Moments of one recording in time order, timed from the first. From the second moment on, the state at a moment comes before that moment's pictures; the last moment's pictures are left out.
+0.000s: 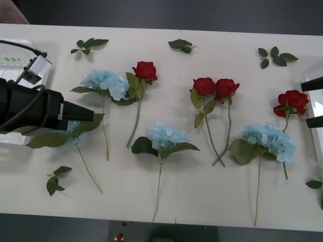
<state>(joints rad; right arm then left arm) -0.36 -0.81 -0.44 -1.59 -1.61 1.84 2.69 -0.19 0.99 0.10 -2.25 1.54 1.40 -0.93</state>
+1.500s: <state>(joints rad) -0.36 -0.84 -0.24 -1.59 -0.83 1.62 1.43 -0.25 0.91 -0.28 -2.02 0.92 1.41 -0.64</state>
